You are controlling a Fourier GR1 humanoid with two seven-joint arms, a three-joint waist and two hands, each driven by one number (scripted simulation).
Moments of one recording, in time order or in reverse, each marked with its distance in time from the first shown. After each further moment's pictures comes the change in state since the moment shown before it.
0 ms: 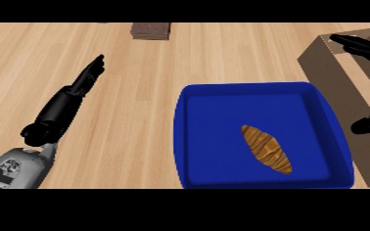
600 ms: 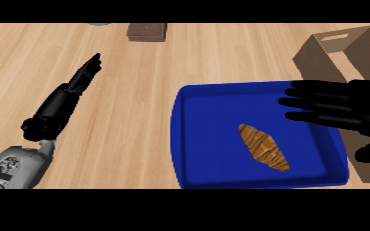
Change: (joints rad) left arm -0.006 -0.013 0.036 0.034 -0.017 -0.022 0.002; right arm 0.048 -0.138 0.200 -0.343 0.362 -0.037 0.099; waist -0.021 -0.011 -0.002
